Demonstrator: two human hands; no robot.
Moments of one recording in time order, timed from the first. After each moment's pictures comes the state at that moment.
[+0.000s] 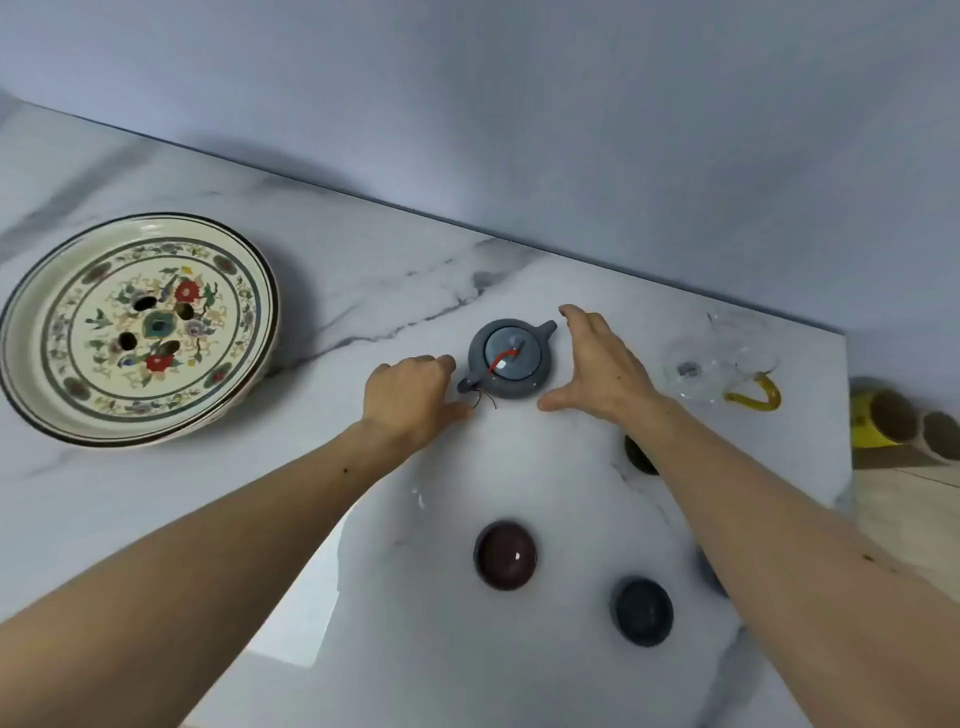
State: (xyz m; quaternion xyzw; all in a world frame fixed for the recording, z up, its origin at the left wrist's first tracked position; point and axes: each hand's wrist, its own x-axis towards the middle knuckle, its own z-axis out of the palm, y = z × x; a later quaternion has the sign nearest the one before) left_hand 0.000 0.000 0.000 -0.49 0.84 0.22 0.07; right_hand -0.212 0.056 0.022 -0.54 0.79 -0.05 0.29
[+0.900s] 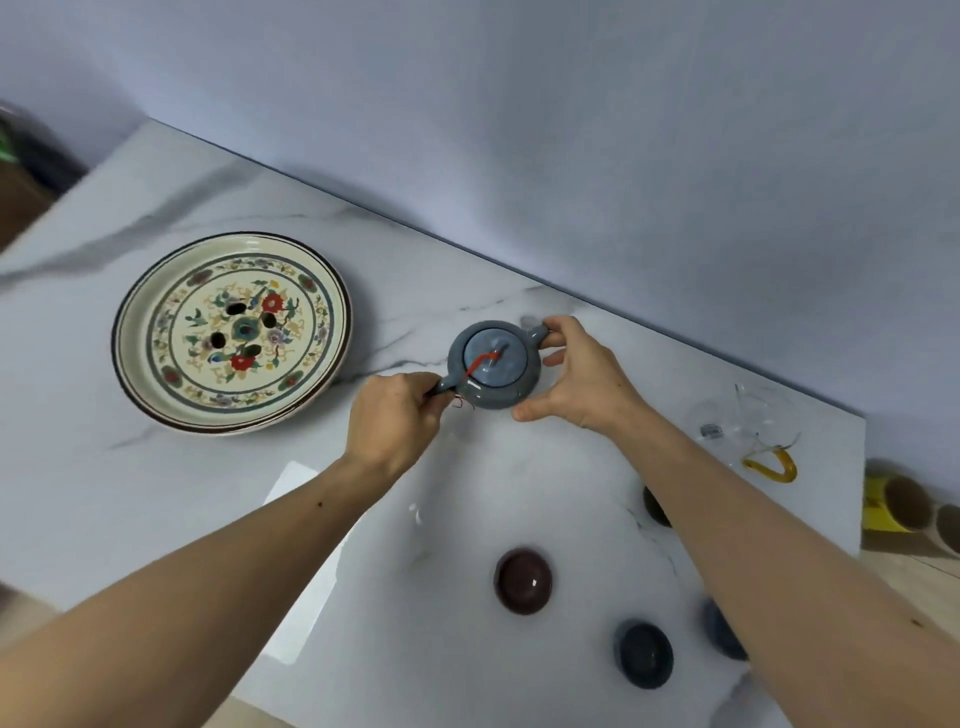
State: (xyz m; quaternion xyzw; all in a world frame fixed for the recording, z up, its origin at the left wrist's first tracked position) left_hand 0.057 0.004 0.052 -0.59 0.74 0.27 -0.18; right_hand -0.159 0.015 0.079 -0.51 0.71 -0.21 0.43
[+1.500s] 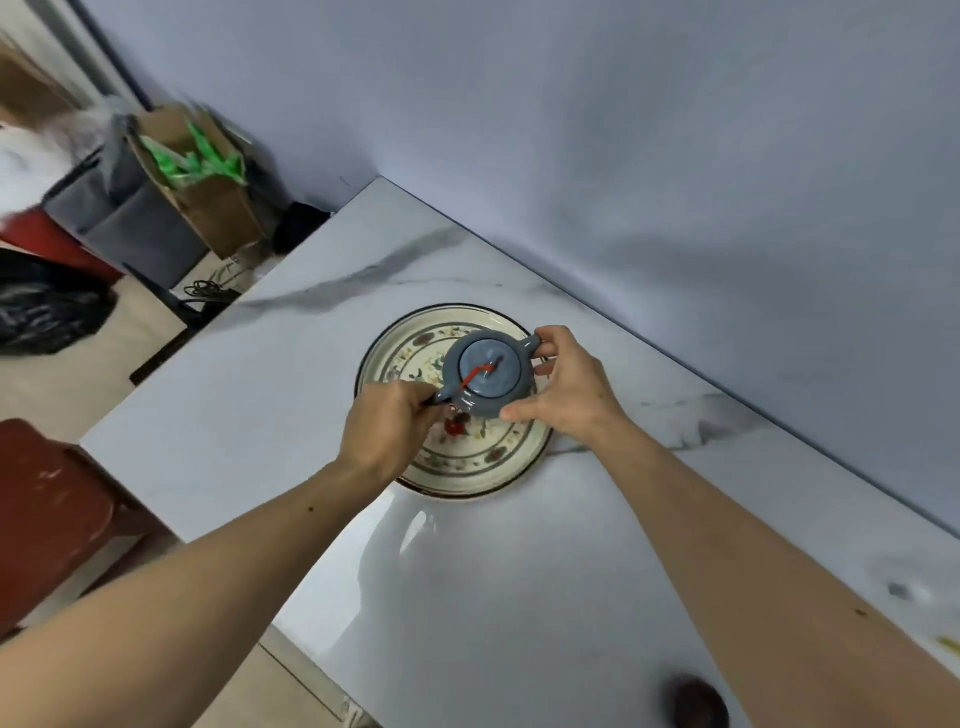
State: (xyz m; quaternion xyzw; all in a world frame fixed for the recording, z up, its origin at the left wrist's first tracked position) left_hand 0.275 -0.086 0.094 -0.66 0.68 0.26 -0.19; right_hand 0.065 -0.122 0.099 -0.57 0.66 -0.20 0.44
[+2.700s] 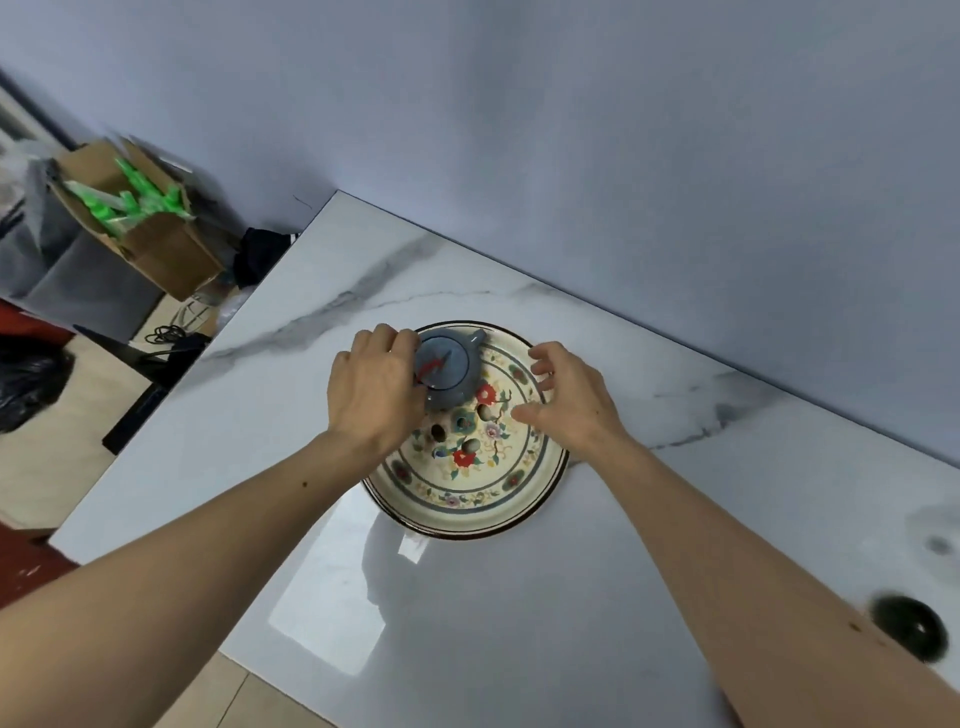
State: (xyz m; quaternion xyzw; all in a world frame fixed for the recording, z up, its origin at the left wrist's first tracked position) left_hand 0.293 -0.171 0.083 -0.63 0.77 0.11 -0.04; right_hand 0.084 -0.138 0.064 -0.55 0.74 -0.16 0.36
